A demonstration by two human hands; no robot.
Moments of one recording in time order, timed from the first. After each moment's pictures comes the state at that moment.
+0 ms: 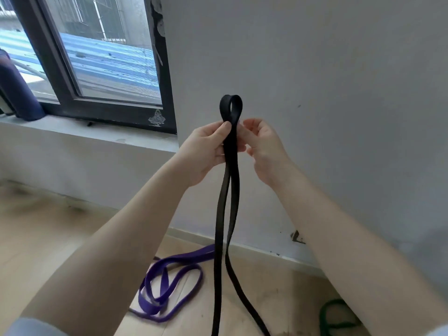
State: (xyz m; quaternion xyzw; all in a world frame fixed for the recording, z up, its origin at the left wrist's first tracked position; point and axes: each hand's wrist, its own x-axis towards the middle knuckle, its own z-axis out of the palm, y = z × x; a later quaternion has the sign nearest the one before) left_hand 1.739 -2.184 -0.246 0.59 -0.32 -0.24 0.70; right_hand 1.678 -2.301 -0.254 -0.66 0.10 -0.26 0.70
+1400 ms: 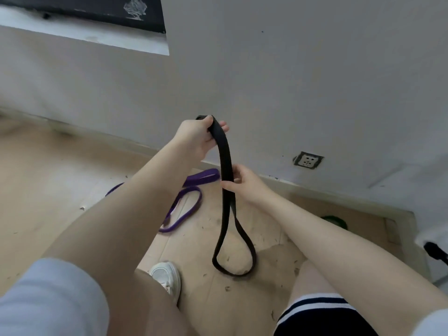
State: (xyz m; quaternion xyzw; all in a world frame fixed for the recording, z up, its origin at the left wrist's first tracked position) left_hand 1.730 -2.170 -0.394 0.57 0.02 -0.35 0.74; right_hand 1.614 -2.249 -0.468 -0.81 0.21 0.02 0.55
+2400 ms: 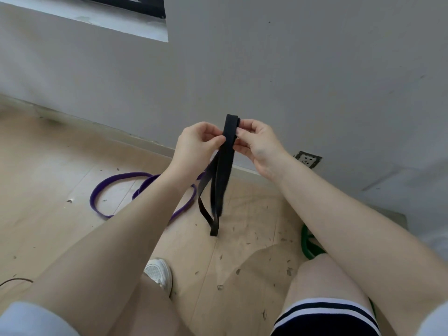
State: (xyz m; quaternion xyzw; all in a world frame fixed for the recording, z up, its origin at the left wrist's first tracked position) left_hand 1.711 -2.148 -0.426 0.79 -0.21 -0.14 0.55; right_hand 1.653 -2.276 -0.423 -0.64 0.26 -0.11 0.71
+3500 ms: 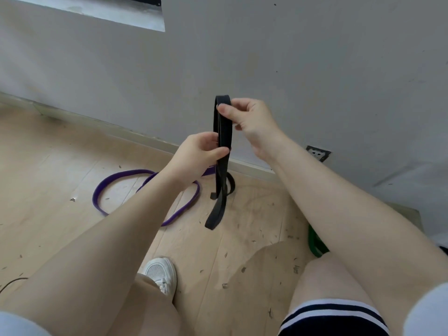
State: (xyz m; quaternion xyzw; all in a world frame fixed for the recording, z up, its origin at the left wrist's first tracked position) left_hand 1.715 -2.141 -0.436 0.76 -0.24 -0.28 0.54; right_hand 1.684 -2.276 -0.411 -0.72 0.19 -0.13 0.65
